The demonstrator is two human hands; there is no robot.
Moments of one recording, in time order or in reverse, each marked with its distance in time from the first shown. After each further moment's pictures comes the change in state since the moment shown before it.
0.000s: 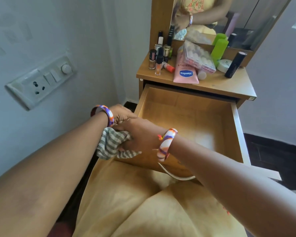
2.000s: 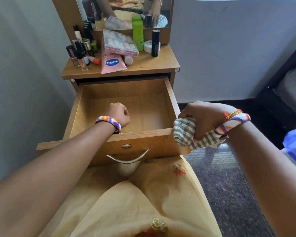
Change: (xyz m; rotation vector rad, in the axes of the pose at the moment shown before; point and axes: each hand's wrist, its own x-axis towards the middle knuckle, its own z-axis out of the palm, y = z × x) left_hand -0.060 0.062 0.161 0.675 0.294 0.622; right_hand -0.244 0.165 -0.002 0.166 -0.008 0.654
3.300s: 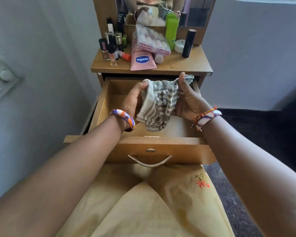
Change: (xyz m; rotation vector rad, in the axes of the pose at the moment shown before) left_hand 0.004 -0.005 -0.033 -1.661 -0.385 -0.214; right_hand 0.108 -0.089 -0.003 1.603 -0.007 -0.305
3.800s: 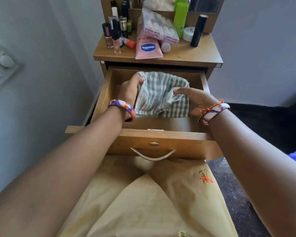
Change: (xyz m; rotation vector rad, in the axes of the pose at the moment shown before) left_hand 0.003 0.006 -0.015 0.282 0.470 0.167; right_hand 0.002 0.006 -0.010 -0.093 0.374 0.232
